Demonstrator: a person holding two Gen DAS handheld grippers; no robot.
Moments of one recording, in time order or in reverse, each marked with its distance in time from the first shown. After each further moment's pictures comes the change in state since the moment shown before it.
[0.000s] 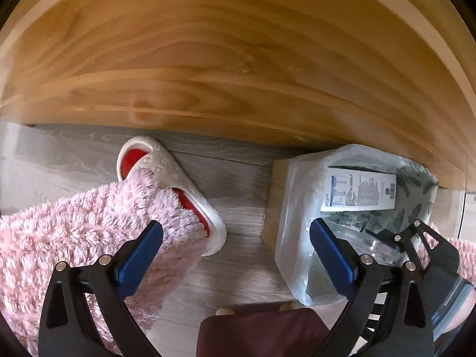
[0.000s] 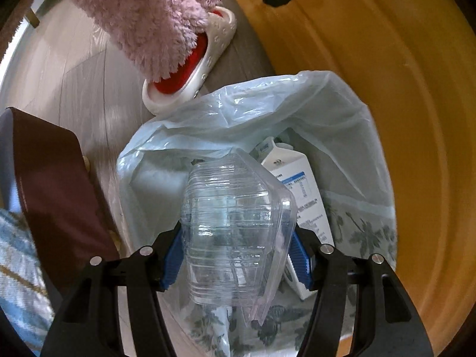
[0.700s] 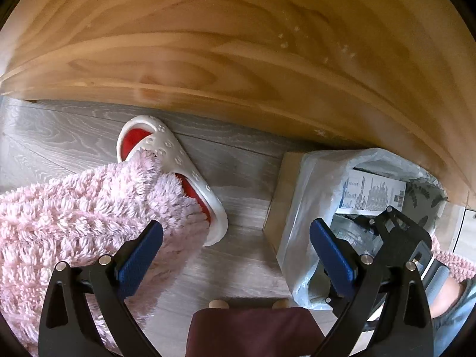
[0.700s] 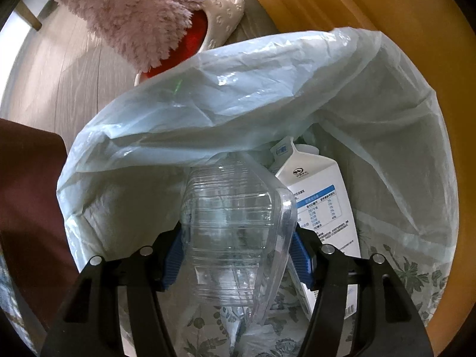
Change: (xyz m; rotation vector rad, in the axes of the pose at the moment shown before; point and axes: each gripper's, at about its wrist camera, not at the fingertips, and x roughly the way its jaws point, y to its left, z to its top) left arm 0.022 0.010 0.005 -0.074 0.077 0.008; right arm 0.049 -0.014 0.003 0.016 0.010 0.101
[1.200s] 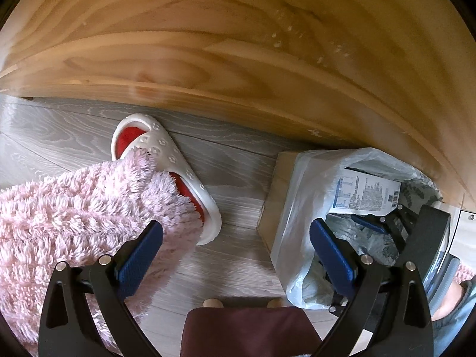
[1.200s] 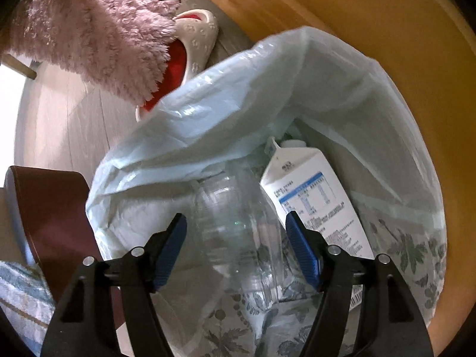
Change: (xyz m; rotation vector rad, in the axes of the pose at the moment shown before) left arm 0.000 0.000 -0.002 -0.008 0.000 -0.028; right arm -0.028 -0.033 -0.006 0.189 -0.026 0.107
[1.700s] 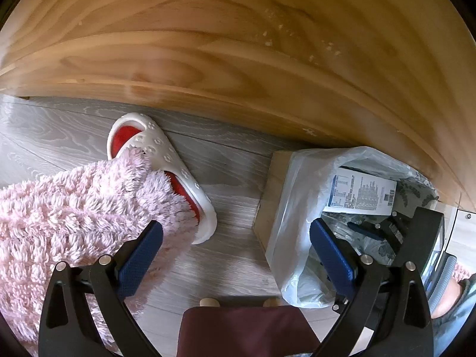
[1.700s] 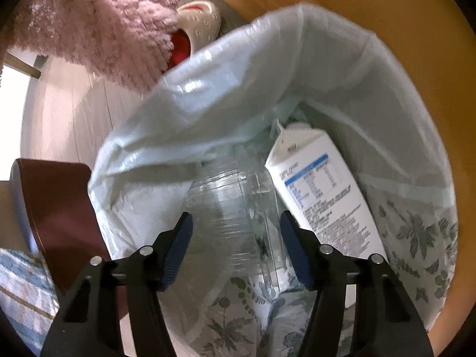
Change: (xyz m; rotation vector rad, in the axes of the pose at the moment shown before) left arm -0.001 -0.002 0.001 -0.002 0.005 -0.015; right arm -0.004 0.002 -0.011 0.006 0.015 0.040
